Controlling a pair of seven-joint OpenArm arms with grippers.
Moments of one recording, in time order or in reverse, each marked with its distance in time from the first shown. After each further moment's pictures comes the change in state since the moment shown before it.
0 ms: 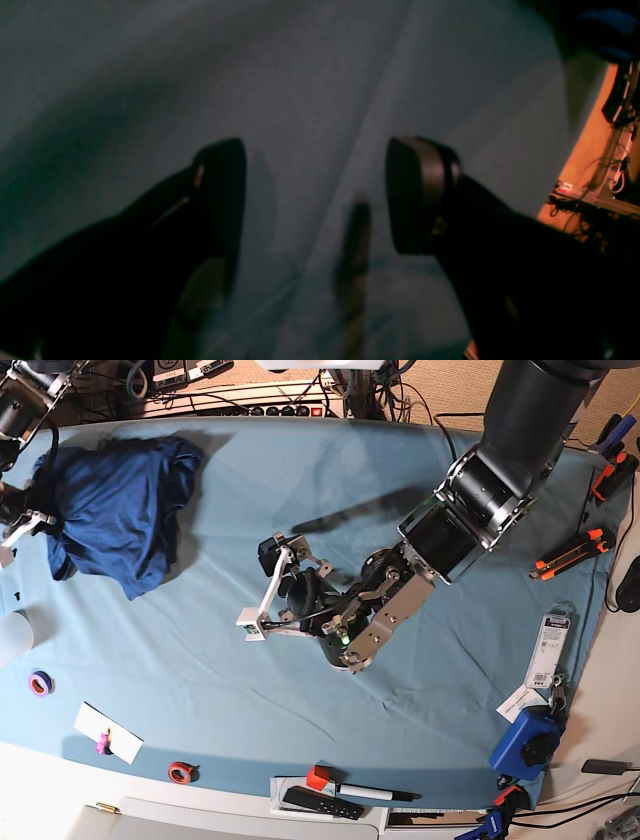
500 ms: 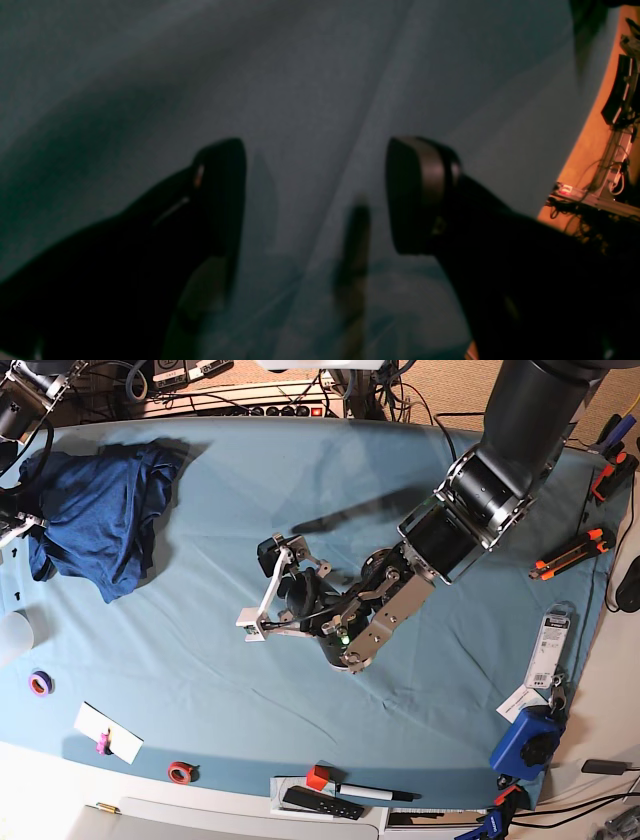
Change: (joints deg) left arm 0.0 0.0 0.0 0.0 0.0 0.0 -0.6; right arm 0.6 0.1 0.0 0.0 -12.2 -3.2 8.3
